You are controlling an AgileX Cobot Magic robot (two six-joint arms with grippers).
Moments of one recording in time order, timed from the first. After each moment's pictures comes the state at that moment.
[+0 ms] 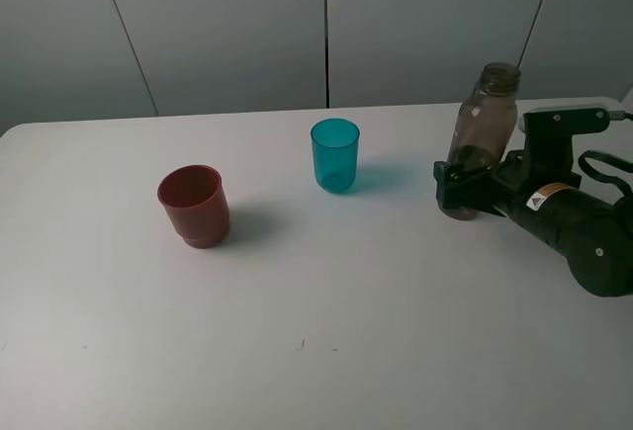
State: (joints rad) left arm 0.05 0.00 -0.52 0.08 1.09 -0.04; right arm 0.33 1.92 -0.36 0.17 -1.03 0.04
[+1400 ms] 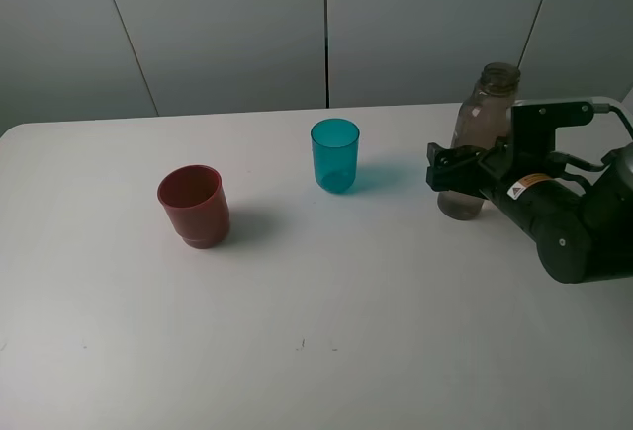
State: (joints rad) left arm 0.05 0.00 -0.52 0.08 1.09 -0.04; right arm 0.33 2.03 -0.45 0.20 -1.18 0.03
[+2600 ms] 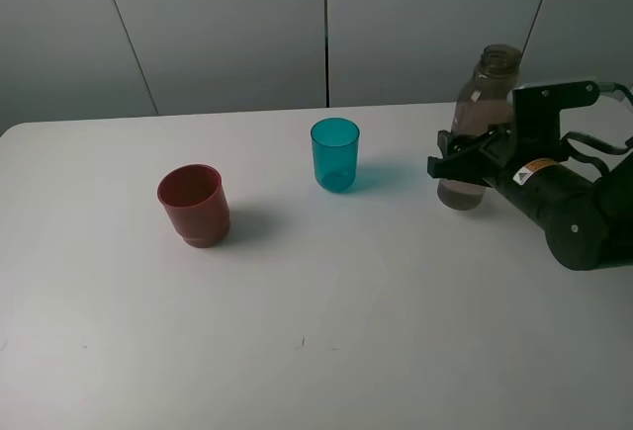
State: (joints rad) left arm 0.05 0.00 -0.52 0.08 1.09 -0.04; right arm 0.33 1.90 -0.45 0.18 -1.07 -0.04
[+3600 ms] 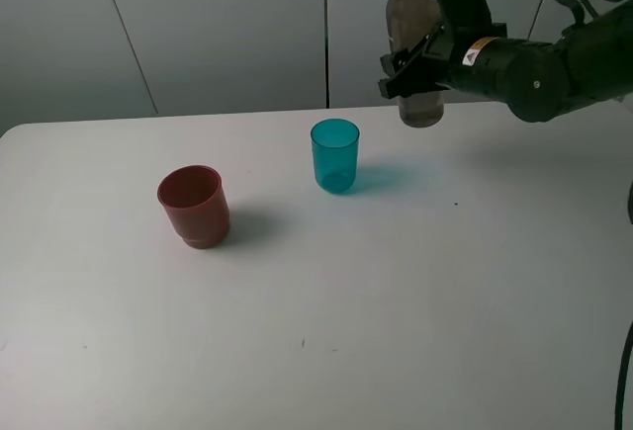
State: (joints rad) left arm 0.05 0.00 -0.52 0.08 1.09 -0.04; right arm 0.33 1.88 -0.95 -0.08 -0.50 -0.18
